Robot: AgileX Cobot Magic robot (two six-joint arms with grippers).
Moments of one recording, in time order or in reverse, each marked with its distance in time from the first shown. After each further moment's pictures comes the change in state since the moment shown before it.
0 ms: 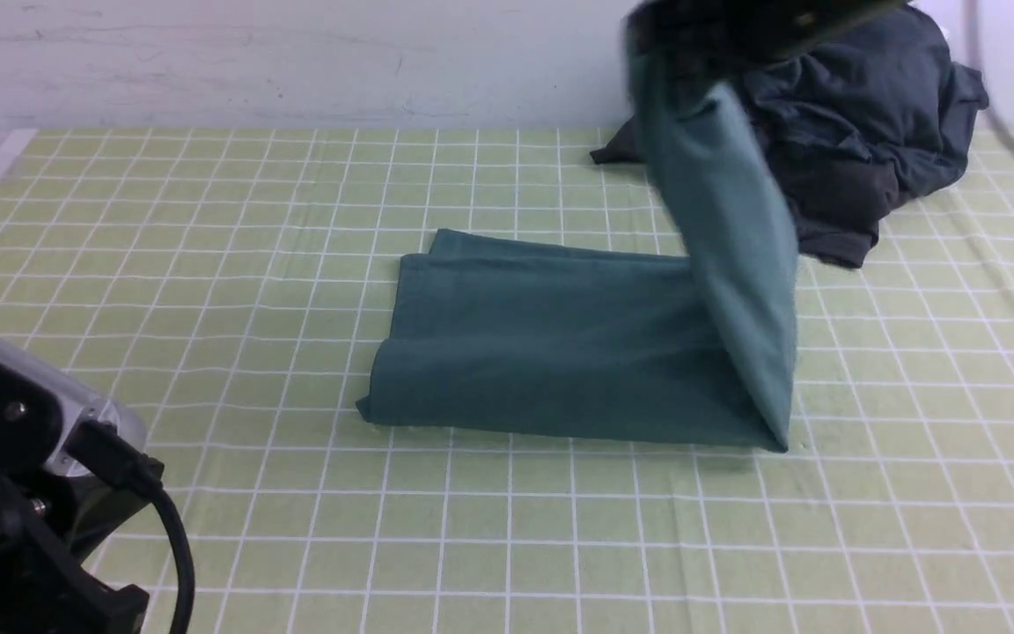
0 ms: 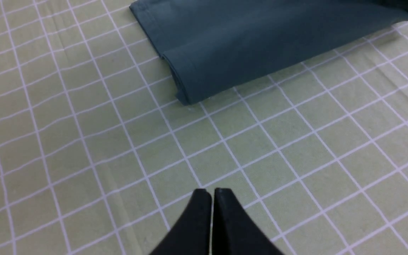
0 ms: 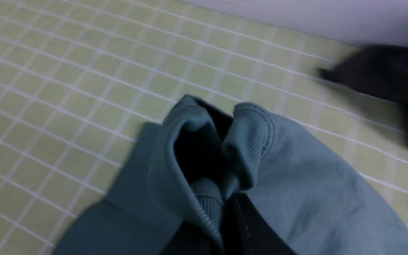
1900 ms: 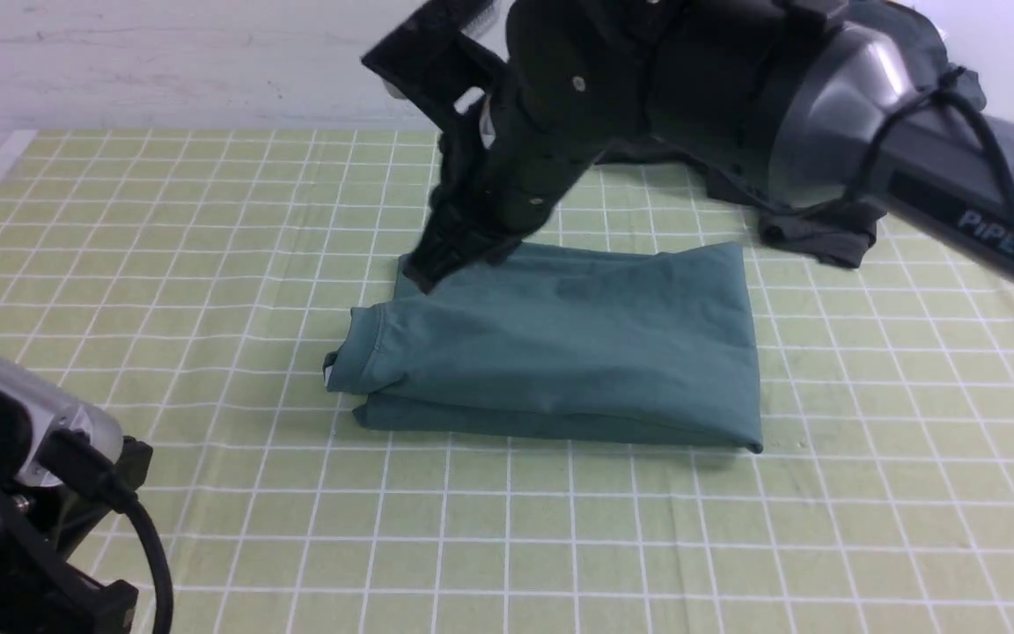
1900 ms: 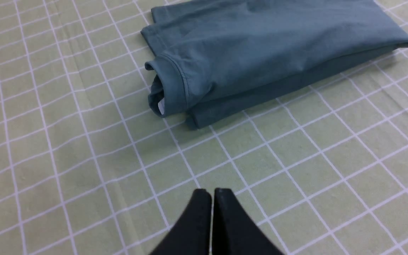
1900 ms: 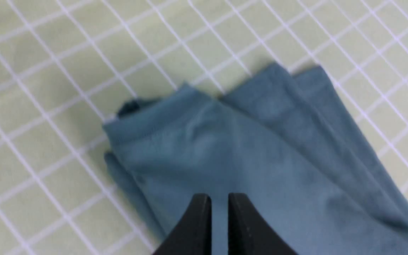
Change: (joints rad) right arm 0.225 0.161 -0.148 -0.129 0.332 -0.220; left arm 0.000 -0.047 0.030 0.002 -0.069 0.002
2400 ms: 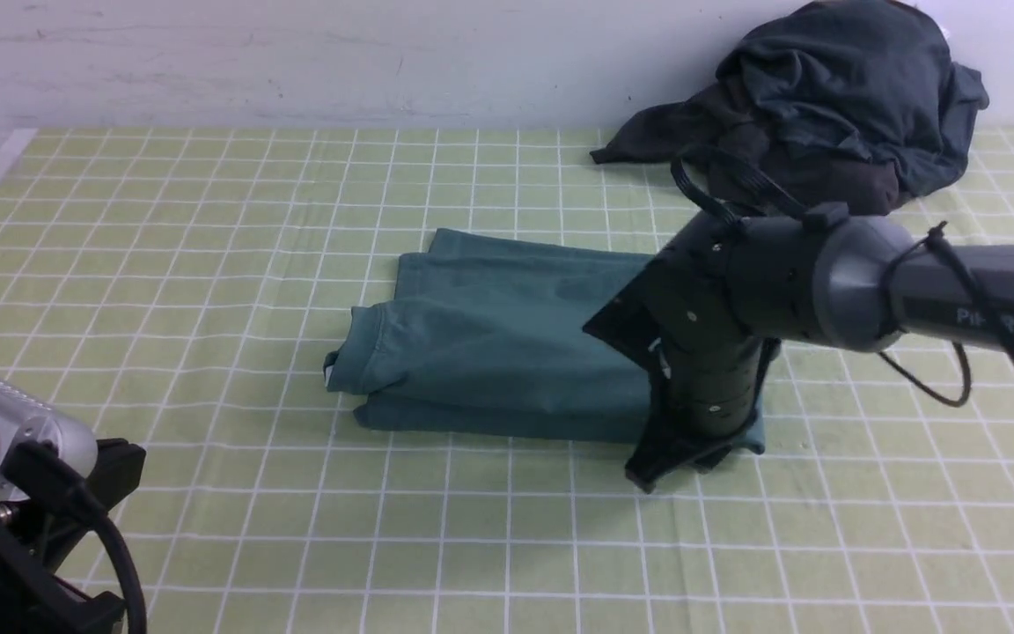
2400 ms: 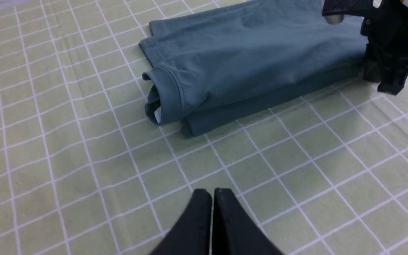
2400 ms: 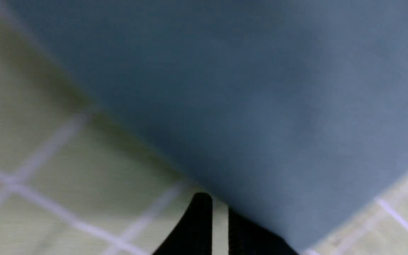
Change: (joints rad) right arm -0.184 0.001 0.568 -0.209 -0.080 0.206; left arm 0.000 -0.036 0.000 -0.021 0.016 0.000
